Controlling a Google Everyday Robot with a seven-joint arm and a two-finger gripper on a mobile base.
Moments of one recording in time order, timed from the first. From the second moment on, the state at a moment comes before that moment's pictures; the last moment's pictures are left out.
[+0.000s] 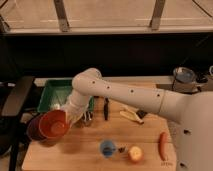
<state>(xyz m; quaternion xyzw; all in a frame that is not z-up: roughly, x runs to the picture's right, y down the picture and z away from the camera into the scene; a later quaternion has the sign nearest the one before) -0.178 0.150 0.705 -0.10 -0.46 -0.64 0.61</state>
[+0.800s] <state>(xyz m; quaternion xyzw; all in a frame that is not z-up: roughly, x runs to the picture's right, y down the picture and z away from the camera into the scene) -0.247 0.141 0.725 -0.10 -0.48 -0.65 0.59</state>
